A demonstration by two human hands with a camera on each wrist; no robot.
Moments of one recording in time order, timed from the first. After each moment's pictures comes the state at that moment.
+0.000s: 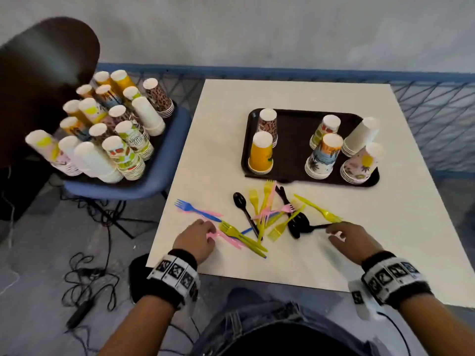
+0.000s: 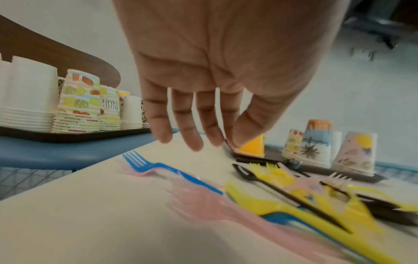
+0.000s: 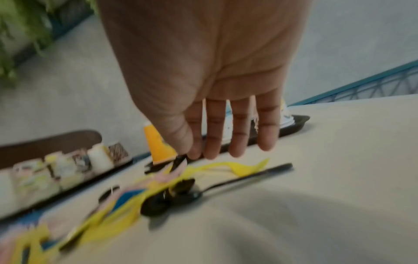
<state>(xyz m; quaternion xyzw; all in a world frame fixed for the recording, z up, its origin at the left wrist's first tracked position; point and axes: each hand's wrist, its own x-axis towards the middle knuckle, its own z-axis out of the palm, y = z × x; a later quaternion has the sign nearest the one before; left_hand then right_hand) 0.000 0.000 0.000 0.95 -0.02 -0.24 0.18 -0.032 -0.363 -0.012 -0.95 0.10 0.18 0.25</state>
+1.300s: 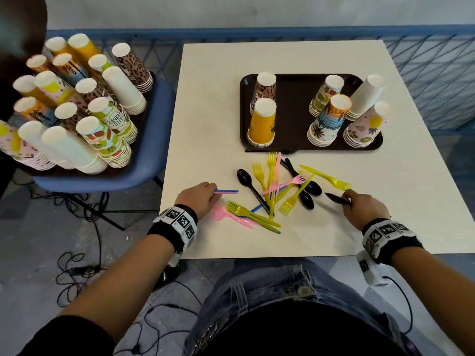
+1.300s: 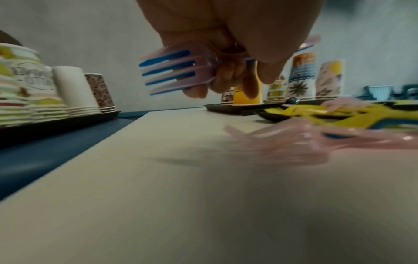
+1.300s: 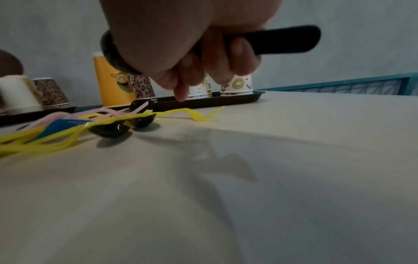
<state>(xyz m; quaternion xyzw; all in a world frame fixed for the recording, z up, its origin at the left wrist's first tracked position) 0.071 0.028 -0.034 0.95 -0.21 -0.20 0.09 -0.035 -0.334 -0.026 -0.96 0.22 0.17 0.08</state>
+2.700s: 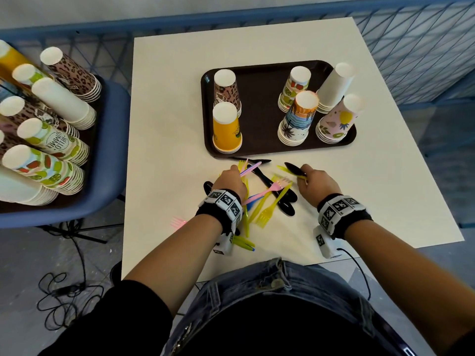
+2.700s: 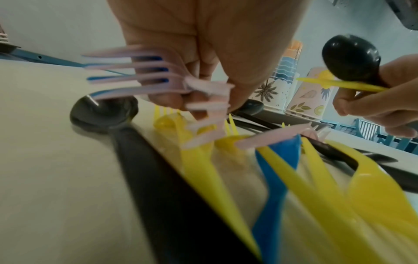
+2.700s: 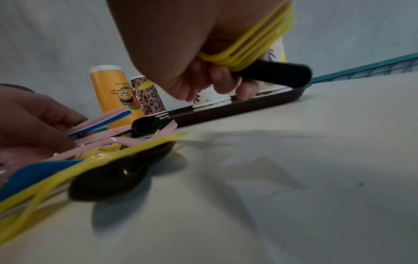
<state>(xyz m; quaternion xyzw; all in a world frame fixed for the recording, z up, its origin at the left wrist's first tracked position) 0.113 -0.146 -0.041 0.95 -0.06 -0.26 0.18 0.038 -0.336 -0.032 -0.94 0.21 0.16 0.21</state>
